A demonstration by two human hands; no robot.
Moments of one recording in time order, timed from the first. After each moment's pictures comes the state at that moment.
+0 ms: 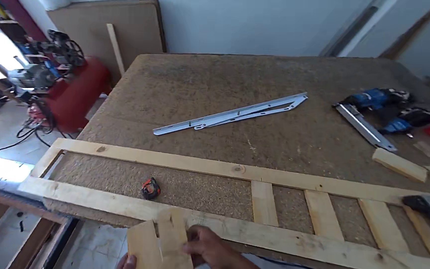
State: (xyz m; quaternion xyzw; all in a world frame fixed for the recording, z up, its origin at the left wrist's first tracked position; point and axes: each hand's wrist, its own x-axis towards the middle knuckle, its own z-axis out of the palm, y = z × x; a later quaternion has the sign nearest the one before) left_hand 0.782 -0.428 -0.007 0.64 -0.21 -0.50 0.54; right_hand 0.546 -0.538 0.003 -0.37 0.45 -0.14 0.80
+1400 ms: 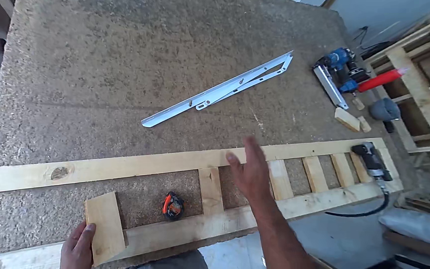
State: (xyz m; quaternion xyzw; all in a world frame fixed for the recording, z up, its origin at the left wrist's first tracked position) left_hand 1.070 -0.667 -0.093 0.71 -0.32 -0.54 0.33; right_hand 0.616 -0.737 0.008 -0.56 0.81 -0.15 0.08
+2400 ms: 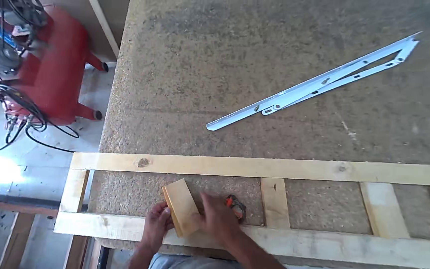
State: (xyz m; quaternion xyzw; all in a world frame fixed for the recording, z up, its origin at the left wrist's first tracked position) left_hand 1.071 -0.695 -0.082 0.62 -0.21 -0.67 0.34; right_hand 0.846 -0.718 -0.037 -0.65 0.61 -0.04 0.44
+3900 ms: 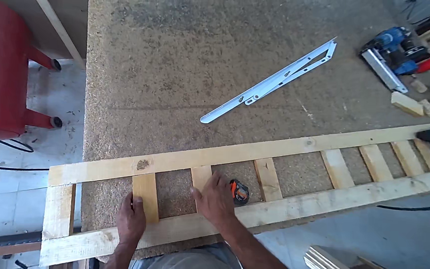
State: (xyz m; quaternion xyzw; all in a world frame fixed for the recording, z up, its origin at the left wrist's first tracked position) left_hand 1.186 -0.735 -0.108 0.76 -0.52 -0.35 0.17; right_hand 0.925 -0.733 -0.039 -0.48 0.83 0.03 0.27
